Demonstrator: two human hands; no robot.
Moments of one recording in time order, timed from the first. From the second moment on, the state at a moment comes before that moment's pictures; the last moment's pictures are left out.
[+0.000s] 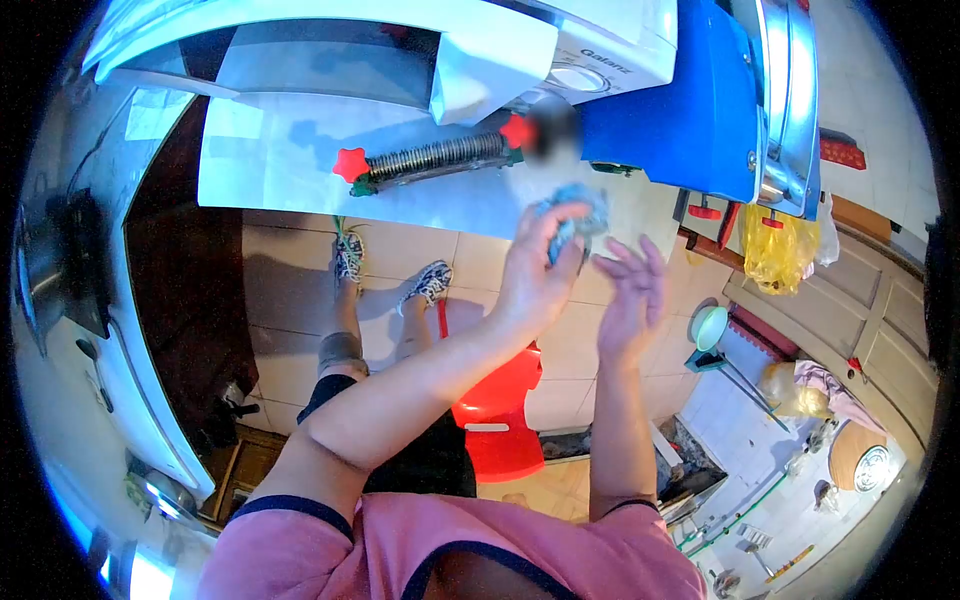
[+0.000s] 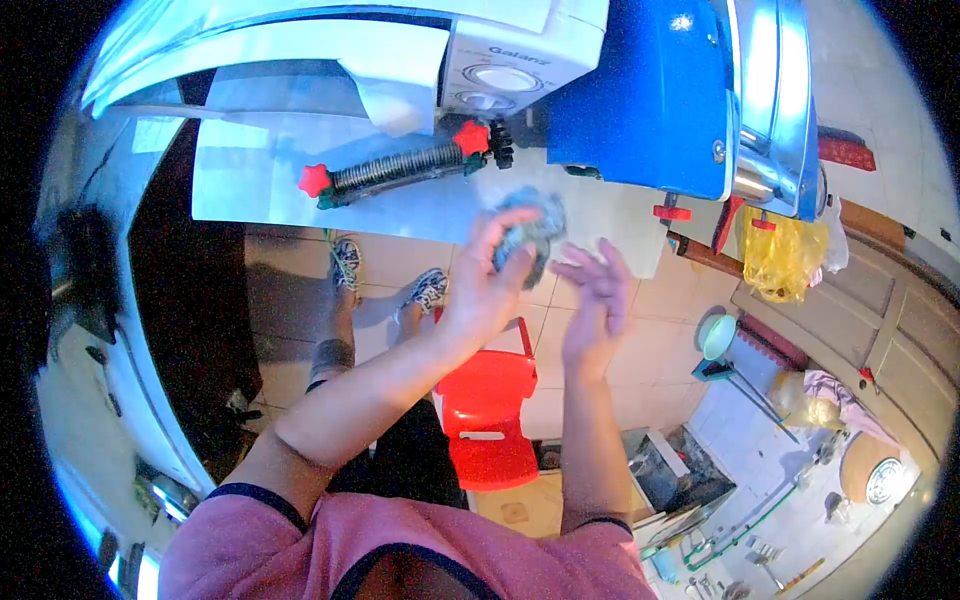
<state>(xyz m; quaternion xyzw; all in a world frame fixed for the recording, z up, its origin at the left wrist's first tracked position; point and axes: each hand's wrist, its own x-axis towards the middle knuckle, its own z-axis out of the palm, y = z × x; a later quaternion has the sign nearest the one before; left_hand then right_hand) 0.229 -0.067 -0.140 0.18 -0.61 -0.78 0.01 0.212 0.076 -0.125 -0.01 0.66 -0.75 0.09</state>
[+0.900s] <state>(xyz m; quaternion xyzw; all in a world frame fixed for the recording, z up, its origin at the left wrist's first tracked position) 0.165 -0.014 -0.187 0.19 -0.73 -0.61 0.26 0.143 0.145 -0.262 -0.17 0.98 -0.07 -0.10</state>
